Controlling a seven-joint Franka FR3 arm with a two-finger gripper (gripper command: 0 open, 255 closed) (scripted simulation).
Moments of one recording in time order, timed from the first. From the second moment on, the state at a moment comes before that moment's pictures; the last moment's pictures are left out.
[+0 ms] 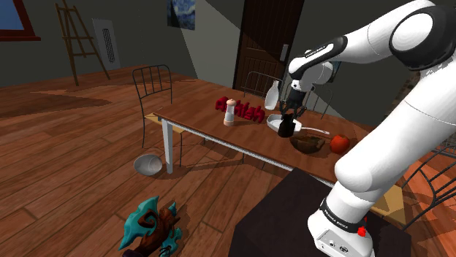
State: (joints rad) arm -0.33 -0.15 -0.31 -2.34 0.07 2.15 0.31
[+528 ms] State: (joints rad) arm -0.35 -0.19 -0.33 -2.29 0.05 2.05 0.30
